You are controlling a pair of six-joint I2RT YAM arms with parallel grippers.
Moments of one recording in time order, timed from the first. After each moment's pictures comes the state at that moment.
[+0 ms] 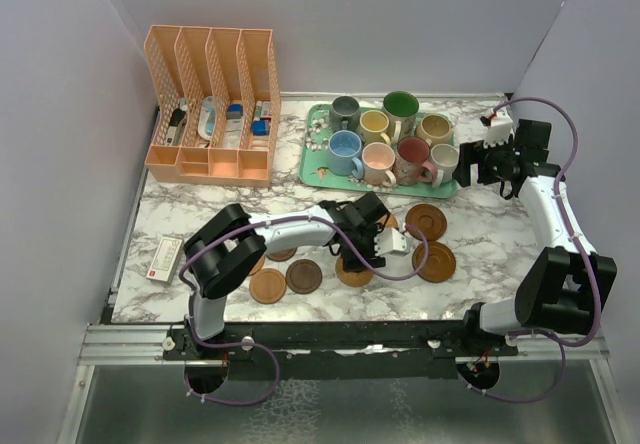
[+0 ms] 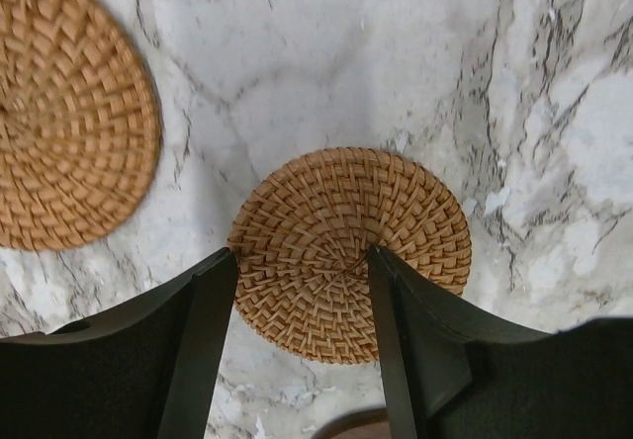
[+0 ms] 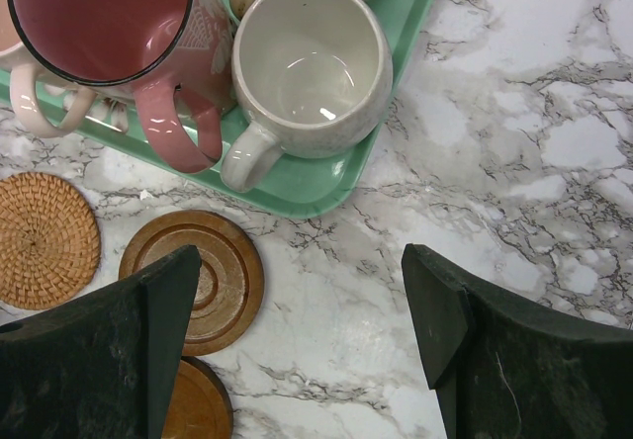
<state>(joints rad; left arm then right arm) -1.01 1.87 1.22 -0.49 0.27 0.52 -0.21 1.40 1.09 -0.45 -0.39 -0.30</state>
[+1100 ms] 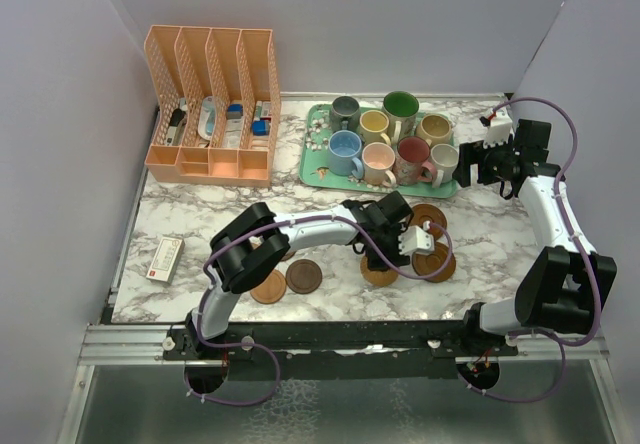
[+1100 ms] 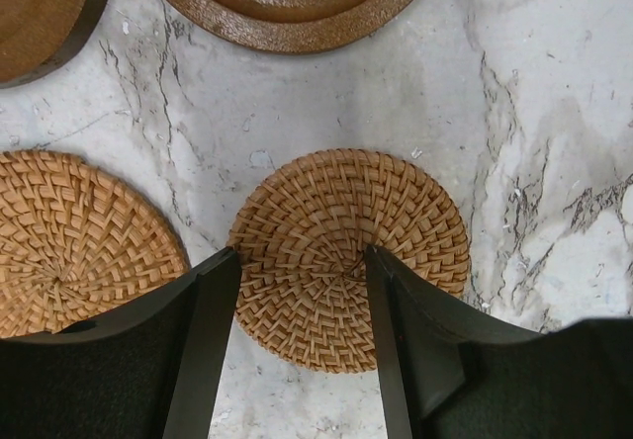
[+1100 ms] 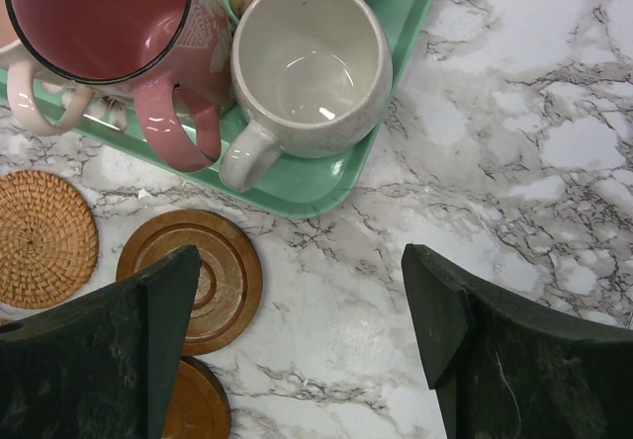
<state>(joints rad) -1.06 2.04 1.45 -0.48 0.29 0.47 -0.21 1.40 1.09 -0.45 -0.39 -0.31</state>
